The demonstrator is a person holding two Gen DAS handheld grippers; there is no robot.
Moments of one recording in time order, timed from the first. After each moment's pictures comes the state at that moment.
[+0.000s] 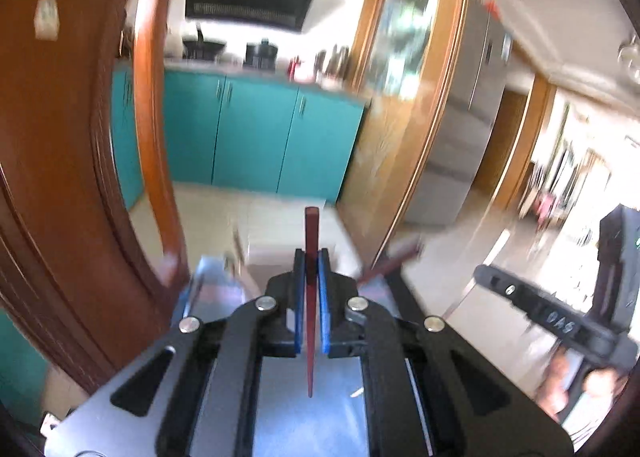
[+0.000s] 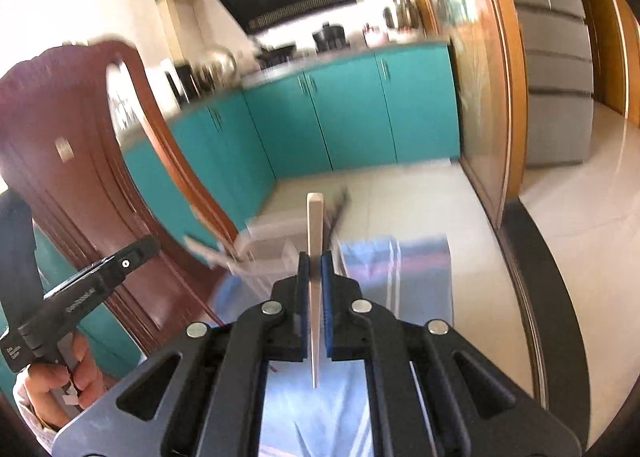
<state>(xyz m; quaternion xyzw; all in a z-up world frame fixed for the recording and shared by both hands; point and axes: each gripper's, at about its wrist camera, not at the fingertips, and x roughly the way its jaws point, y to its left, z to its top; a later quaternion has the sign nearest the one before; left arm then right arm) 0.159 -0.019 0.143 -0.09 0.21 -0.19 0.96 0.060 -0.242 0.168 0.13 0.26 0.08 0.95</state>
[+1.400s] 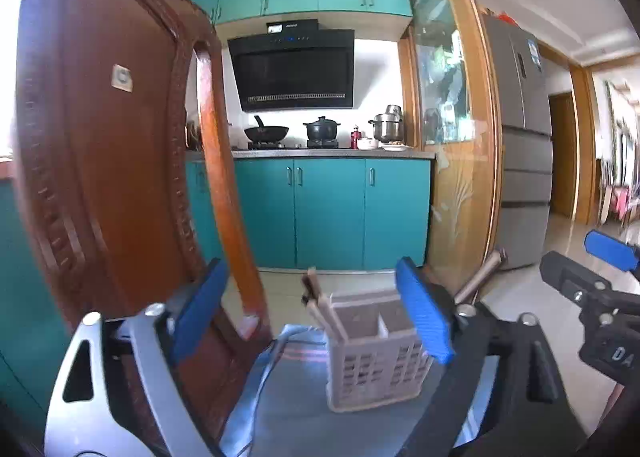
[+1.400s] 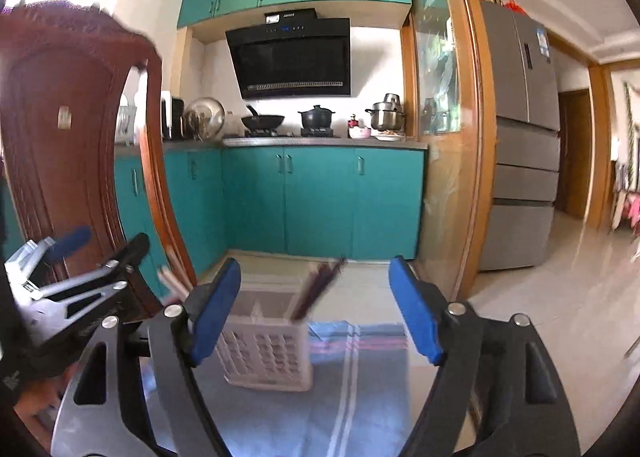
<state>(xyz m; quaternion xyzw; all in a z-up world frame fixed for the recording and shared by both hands) 0.126 -0.048 0.086 0.02 0.07 -0.02 1.00 0.030 -0.201 0.132 -0.01 0.12 -0.01 0.99</state>
